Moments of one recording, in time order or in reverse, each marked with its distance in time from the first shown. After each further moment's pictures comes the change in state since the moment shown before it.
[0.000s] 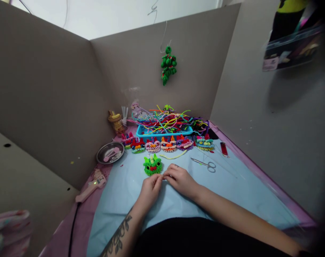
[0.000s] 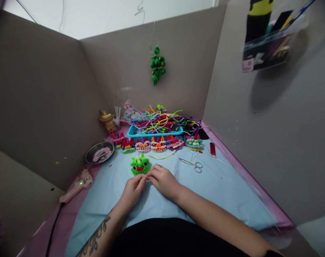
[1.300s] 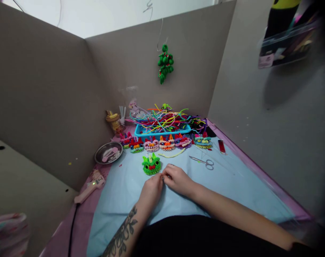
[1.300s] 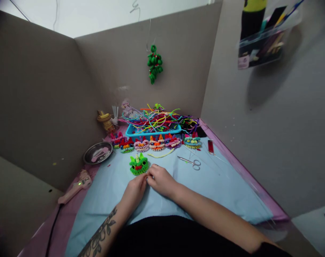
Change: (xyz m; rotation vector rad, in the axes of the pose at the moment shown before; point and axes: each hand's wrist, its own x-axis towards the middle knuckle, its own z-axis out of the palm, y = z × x) left_hand 0.000 -0.009 0.010 0.330 -0.029 0.135; right_hand 0.002 0.000 0.008 -0.061 -0.022 0.083
